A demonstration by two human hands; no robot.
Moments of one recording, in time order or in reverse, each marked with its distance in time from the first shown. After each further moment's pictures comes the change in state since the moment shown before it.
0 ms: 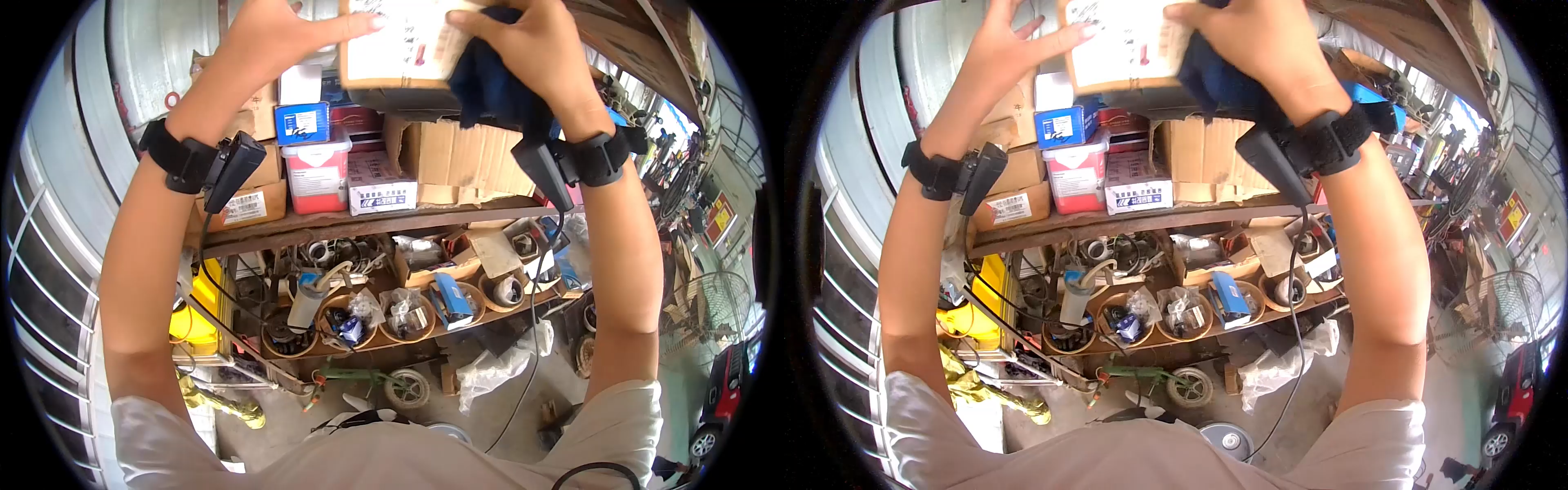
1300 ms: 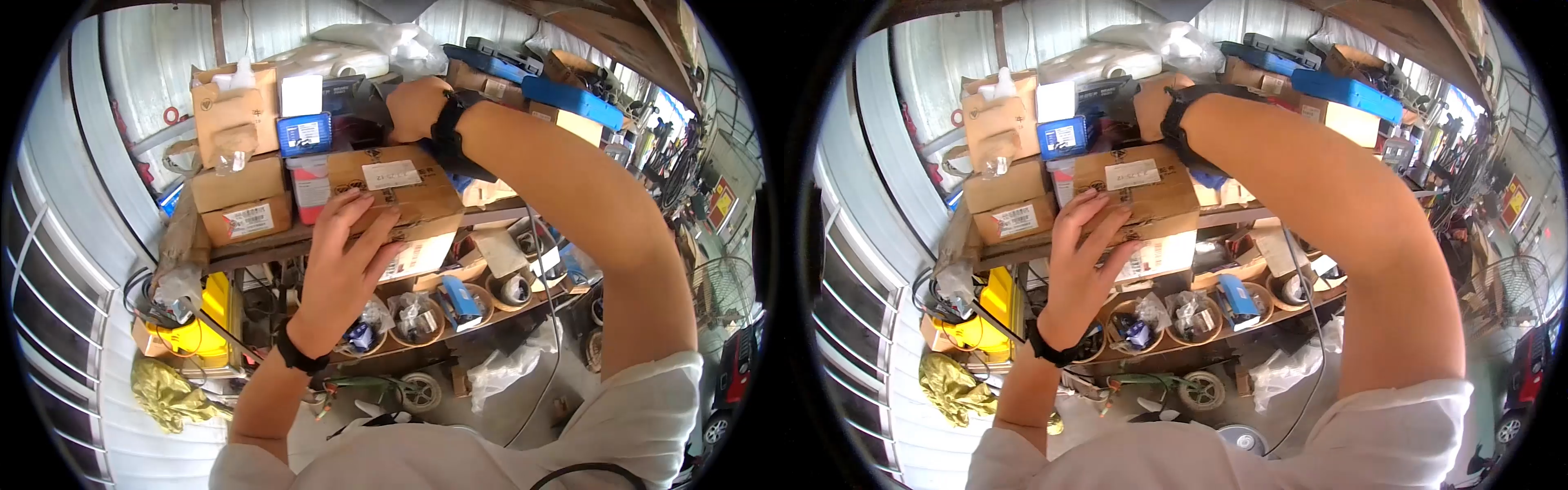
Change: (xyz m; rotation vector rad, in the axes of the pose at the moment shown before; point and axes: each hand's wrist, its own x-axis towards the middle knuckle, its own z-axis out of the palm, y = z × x) left_hand -0.181 0.094 0.064 0.211 -0.085 -0.215; right_hand -0.022 0.027 0.116 -0.779 -1.070 -0.094
